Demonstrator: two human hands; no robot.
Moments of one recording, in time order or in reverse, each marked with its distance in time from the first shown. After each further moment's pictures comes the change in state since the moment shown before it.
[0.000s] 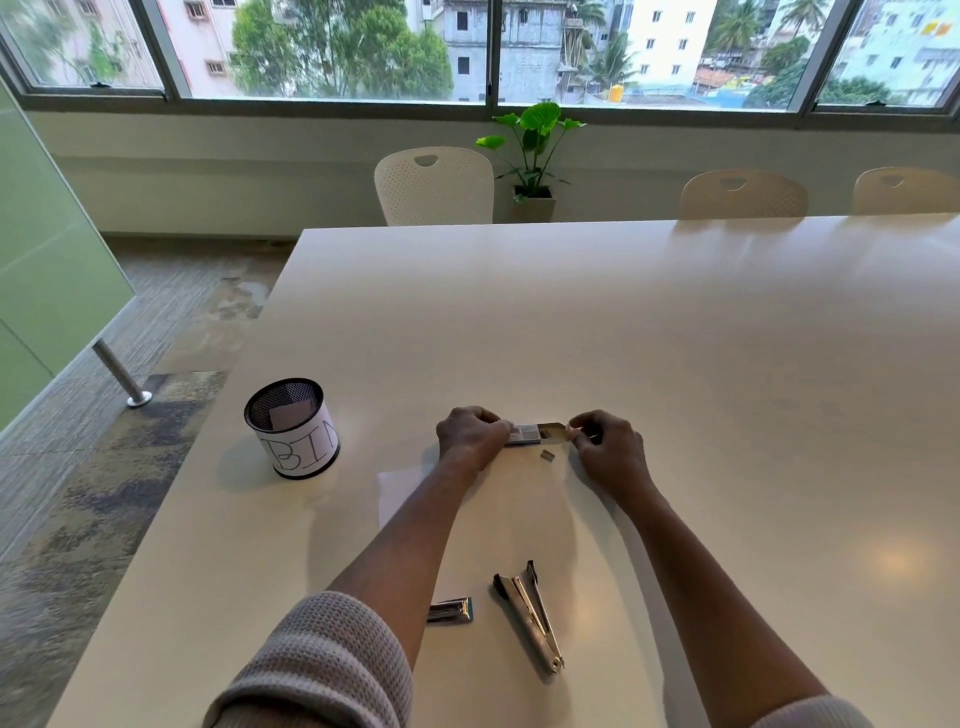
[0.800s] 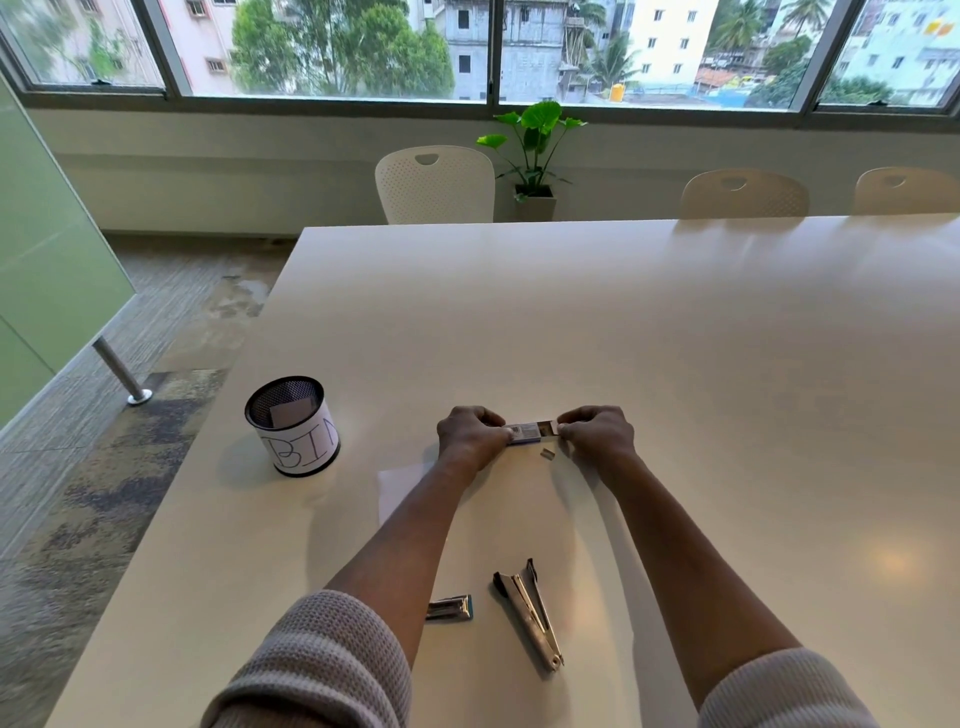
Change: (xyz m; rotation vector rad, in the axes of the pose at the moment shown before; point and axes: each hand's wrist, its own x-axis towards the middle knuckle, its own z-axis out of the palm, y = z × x) left_hand 0.001 -0.003 -0.002 0.027 -0.028 0.015; right_hand 0.019 -0.020 0.007 0.153 -0.058 0.388
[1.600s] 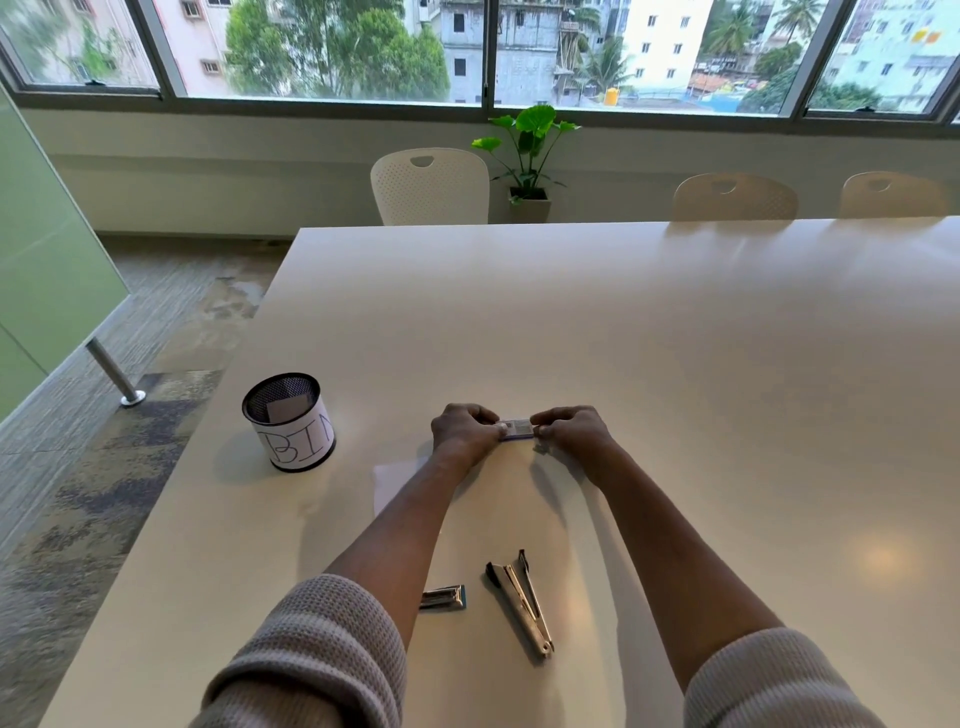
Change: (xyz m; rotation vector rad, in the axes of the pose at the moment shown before) left_hand 0.002 -0.005 0.002 -0.019 -0.007 0.017; right_hand -0.002 0.001 0.008 0.049 -0.198 -0.022
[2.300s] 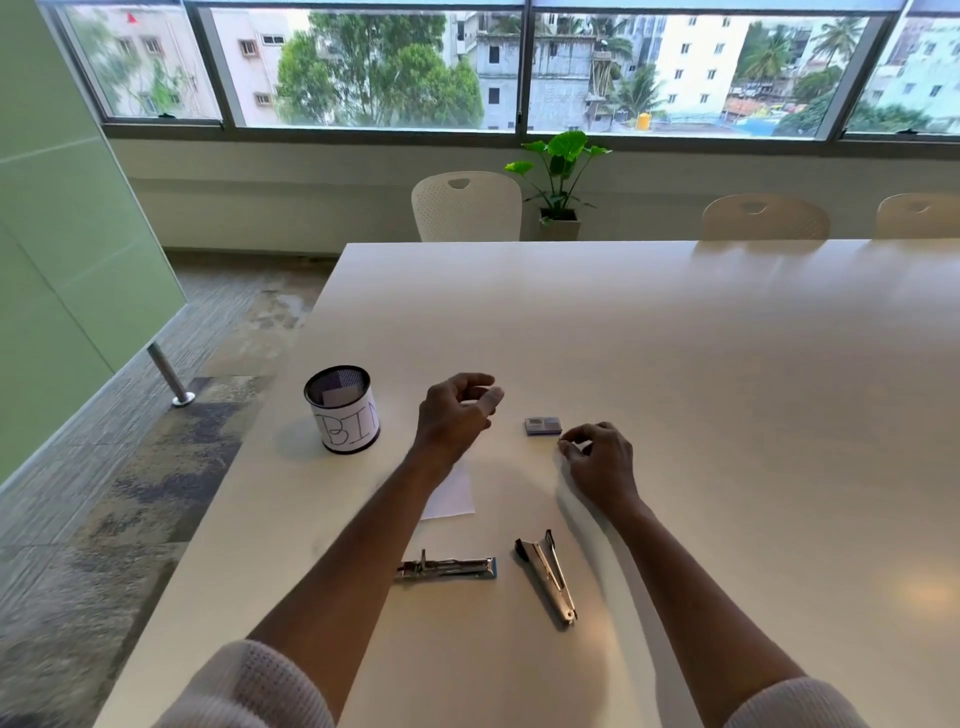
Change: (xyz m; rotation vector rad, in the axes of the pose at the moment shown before) left_hand -0.055 0.001 -0.074 -0.407 0.015 0.244; right_hand -0.053 0.026 0.013 -0.304 0.272 -0.444
